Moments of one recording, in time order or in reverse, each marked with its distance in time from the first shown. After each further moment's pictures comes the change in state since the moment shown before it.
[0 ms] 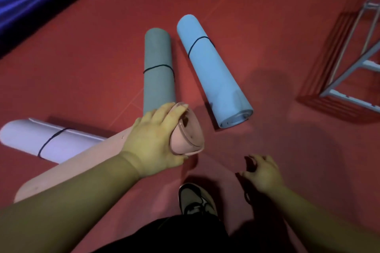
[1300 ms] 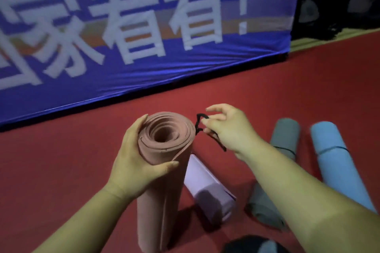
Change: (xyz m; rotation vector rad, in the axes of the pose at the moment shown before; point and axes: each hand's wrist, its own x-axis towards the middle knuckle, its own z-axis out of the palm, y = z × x) left_hand -0.321 -0.089 -0.189 -0.355 0.995 -0.644; right_hand -0.294 -0.495 -0.042 0.632 -0.537 -0.972
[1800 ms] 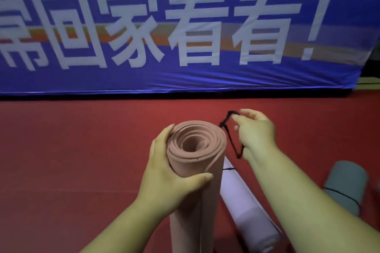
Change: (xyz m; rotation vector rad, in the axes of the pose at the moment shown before) left_hand -0.059 -0.049 -0.091 -0.075 0.263 -0.137; right_hand 0.026 -0.015 0.177 0.137 0.285 0.005
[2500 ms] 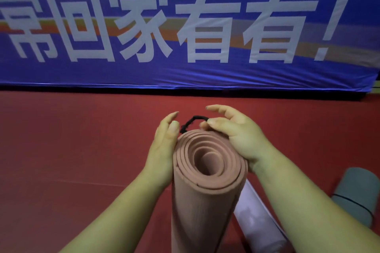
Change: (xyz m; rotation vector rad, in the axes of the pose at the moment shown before) left_hand 0.044 -0.013 -0.009 -0.202 0.001 -0.278; right_hand -0.039 -0.015 0.018 0.065 -0.747 0.049
